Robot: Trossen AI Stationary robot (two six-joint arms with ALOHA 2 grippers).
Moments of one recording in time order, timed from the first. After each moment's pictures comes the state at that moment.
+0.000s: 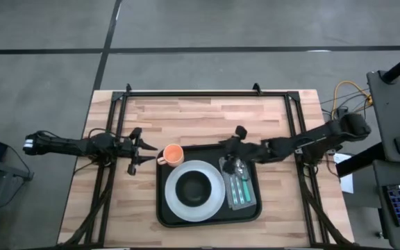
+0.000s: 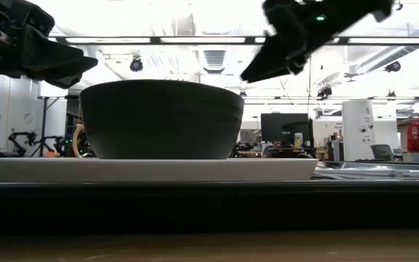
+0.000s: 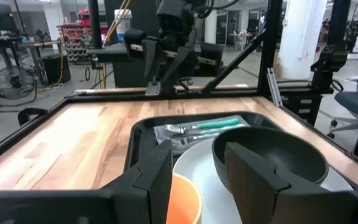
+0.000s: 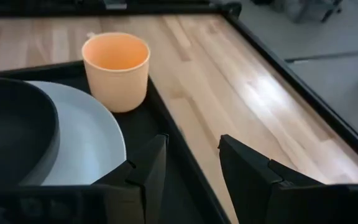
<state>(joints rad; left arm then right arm) -0.07 0.28 0.04 0.17 0.00 0.01 0.19 1.45 0.83 0.03 0.54 0.20</state>
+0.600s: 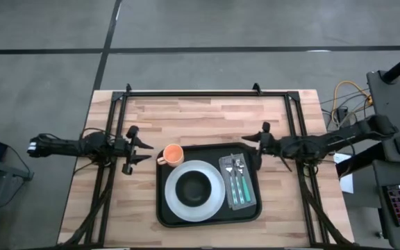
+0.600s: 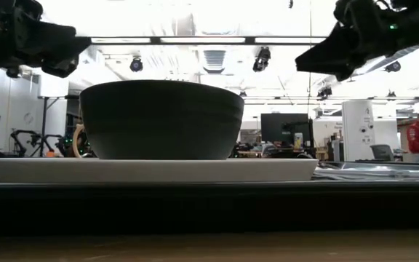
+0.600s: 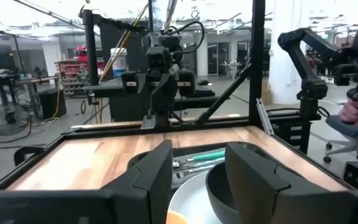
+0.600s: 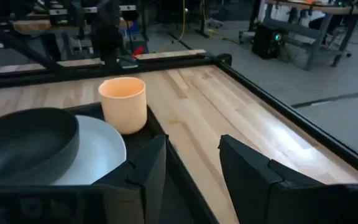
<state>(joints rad) -0.07 0.16 0.04 0.20 0.03 0.04 0.19 0.90 0.33 0.33 0.49 0.14</state>
